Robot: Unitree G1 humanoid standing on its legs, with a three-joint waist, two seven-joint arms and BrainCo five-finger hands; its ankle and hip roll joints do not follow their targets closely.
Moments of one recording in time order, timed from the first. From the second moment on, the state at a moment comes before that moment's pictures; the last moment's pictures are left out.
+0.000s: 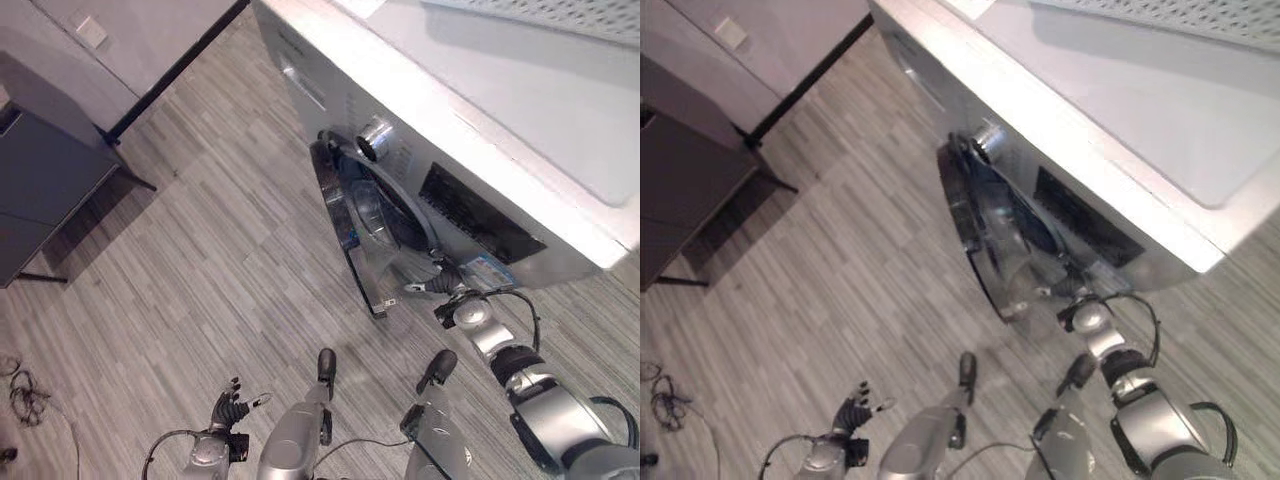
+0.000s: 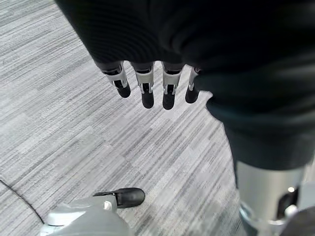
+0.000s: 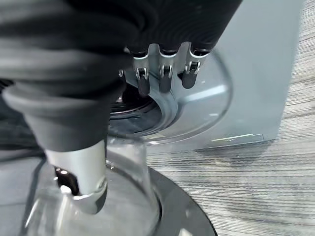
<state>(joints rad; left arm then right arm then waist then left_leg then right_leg) 0.03 0.22 -0.25 0.85 -0.28 -0.17 0.15 -0.66 -0.47 0.43 1.00 0.05 -0.08 -0.20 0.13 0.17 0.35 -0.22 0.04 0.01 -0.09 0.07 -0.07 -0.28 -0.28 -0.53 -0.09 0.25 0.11</state>
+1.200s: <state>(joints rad) -0.02 1.24 -0.61 0.20 -0.77 -0.05 -0.50 -0.12 -0.46 0.38 1.07 0.08 -0.08 0.00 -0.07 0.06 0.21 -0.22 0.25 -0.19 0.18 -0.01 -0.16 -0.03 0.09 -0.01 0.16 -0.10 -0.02</state>
